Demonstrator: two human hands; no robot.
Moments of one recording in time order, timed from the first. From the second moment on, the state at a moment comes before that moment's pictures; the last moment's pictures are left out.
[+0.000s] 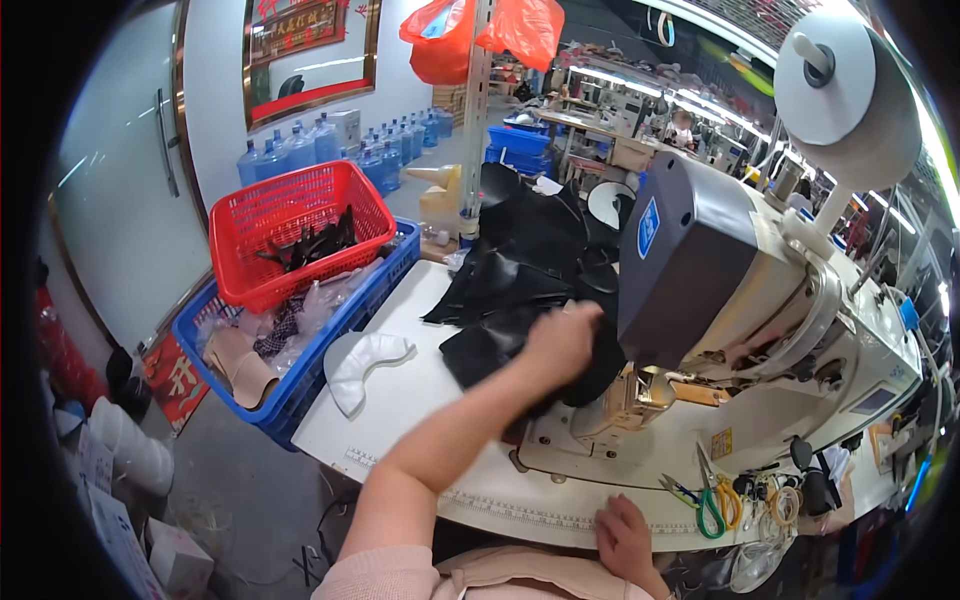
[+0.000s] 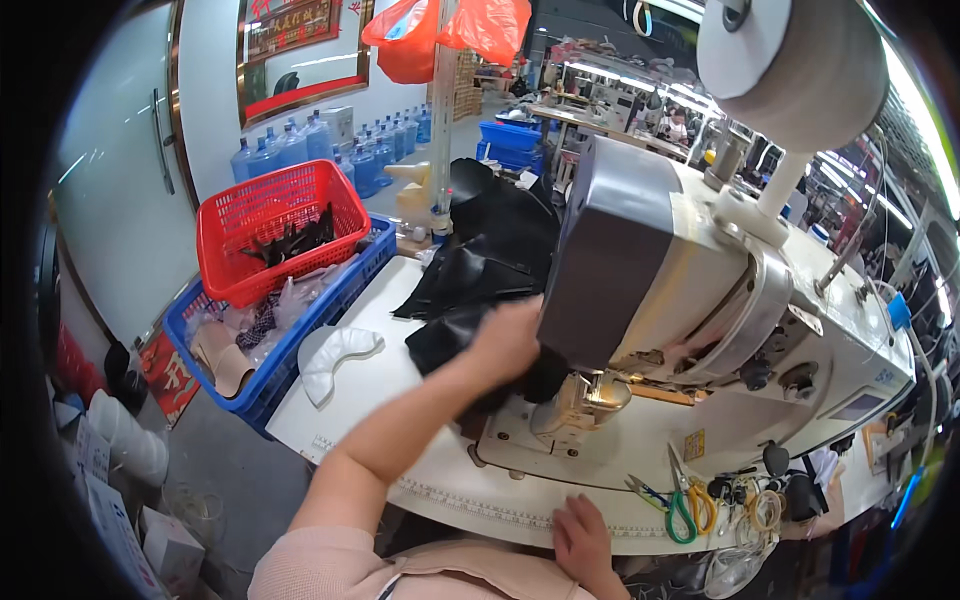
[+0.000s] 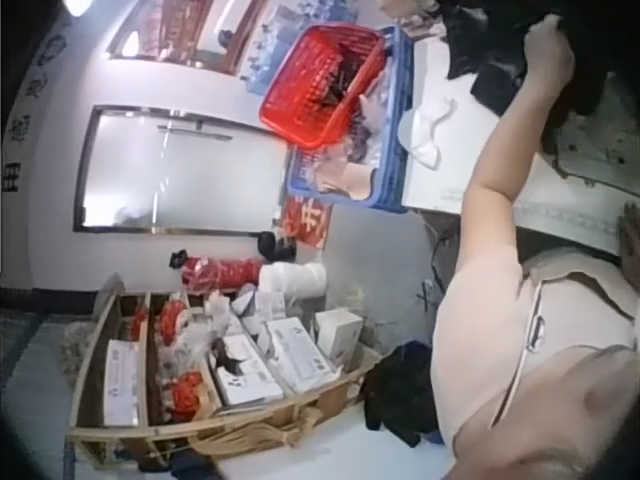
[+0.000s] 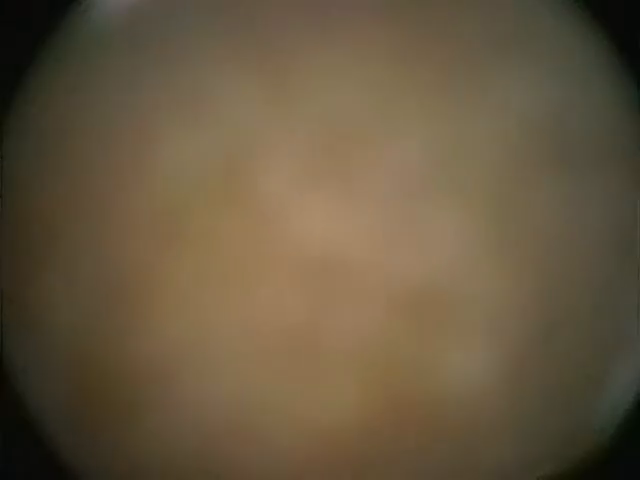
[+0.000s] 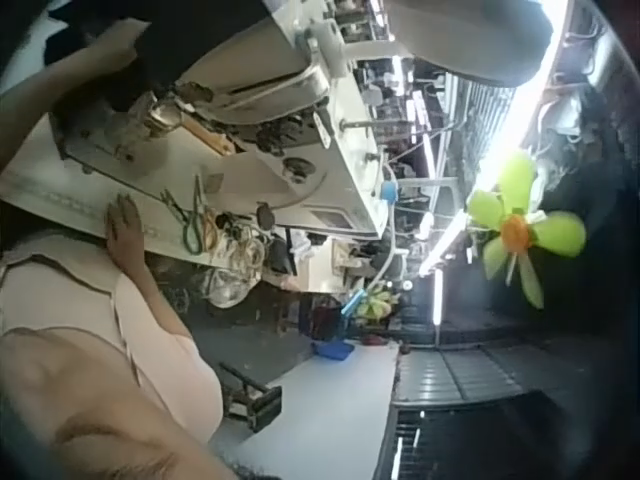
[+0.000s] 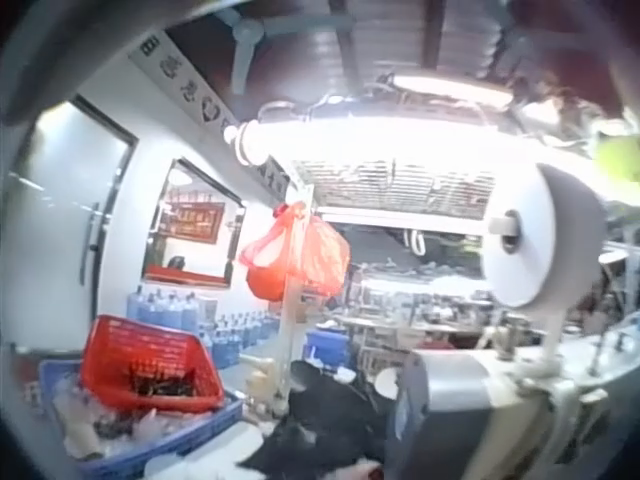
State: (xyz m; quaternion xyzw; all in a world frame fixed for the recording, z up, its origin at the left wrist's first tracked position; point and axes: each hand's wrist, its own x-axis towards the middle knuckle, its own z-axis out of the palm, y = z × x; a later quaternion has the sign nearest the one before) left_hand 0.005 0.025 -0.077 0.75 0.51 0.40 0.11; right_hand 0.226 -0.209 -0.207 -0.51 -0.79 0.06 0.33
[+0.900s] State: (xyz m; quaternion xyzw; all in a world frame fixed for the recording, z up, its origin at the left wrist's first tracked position) left_hand 0.006 0.165 -0.101 0.73 0.29 0.62 -0.05; right_hand 0.228 -0.203 -0.253 -0.51 -0.81 -0.05 0.29
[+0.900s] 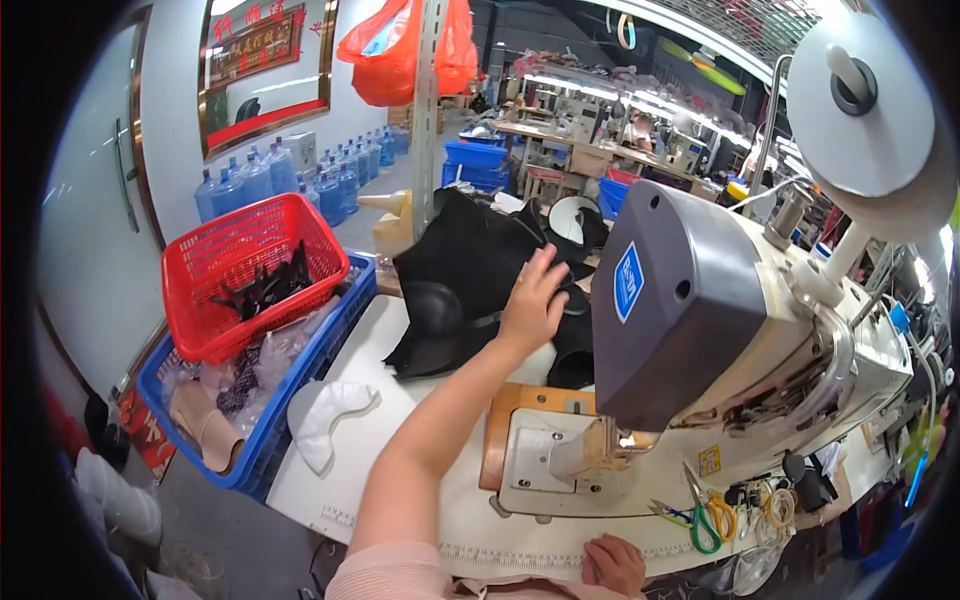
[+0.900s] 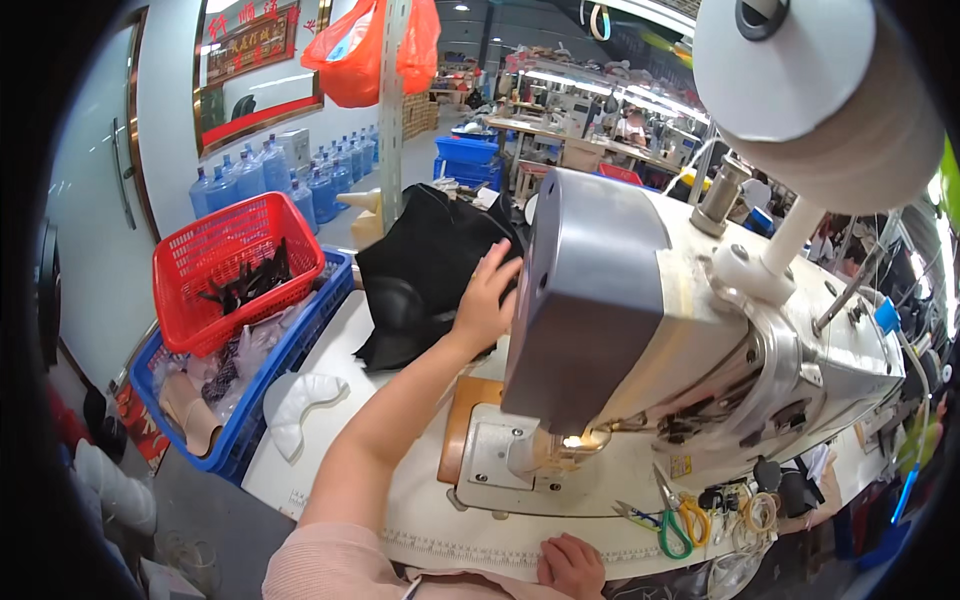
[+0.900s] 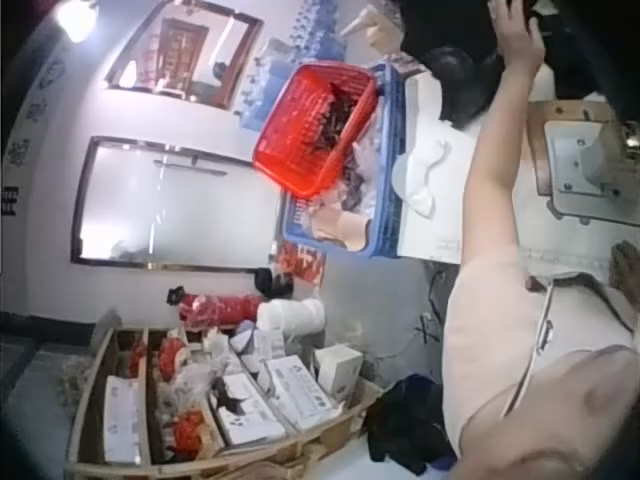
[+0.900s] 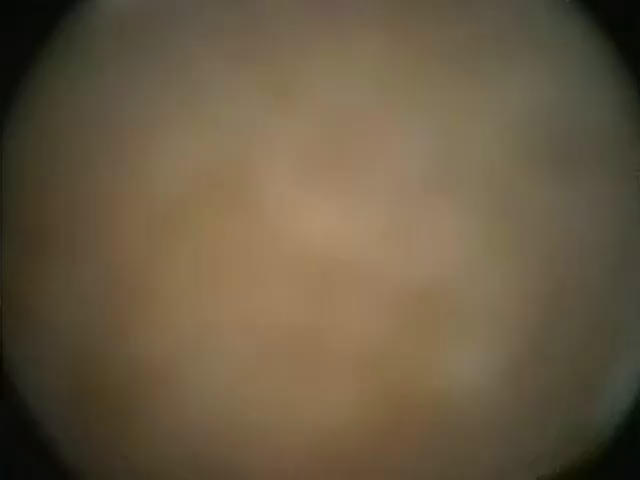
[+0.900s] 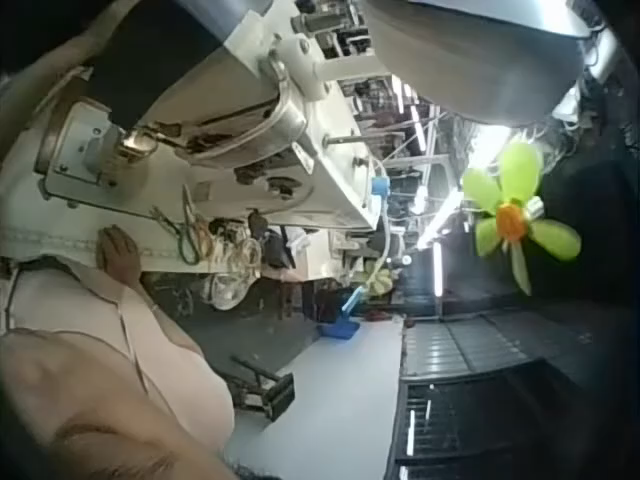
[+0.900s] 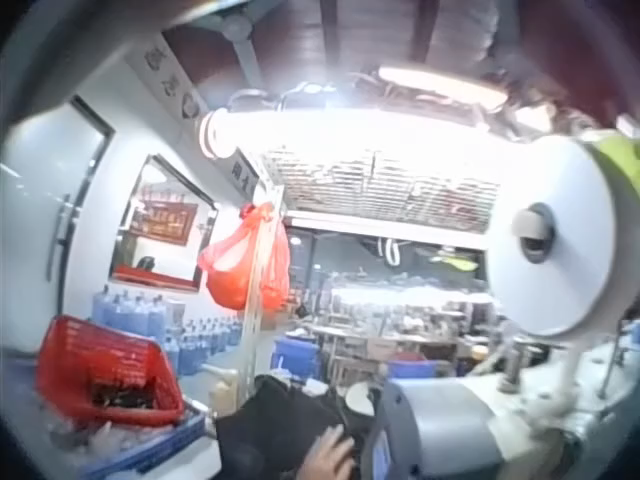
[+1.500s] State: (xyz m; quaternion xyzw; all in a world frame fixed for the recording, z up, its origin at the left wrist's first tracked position) left_hand -0.142 -0.194 -0.248 0.67 0.51 0.50 -0.20; right_hand 0.198 -0.197 -0.192 -0.44 -0.86 0.07 0.25
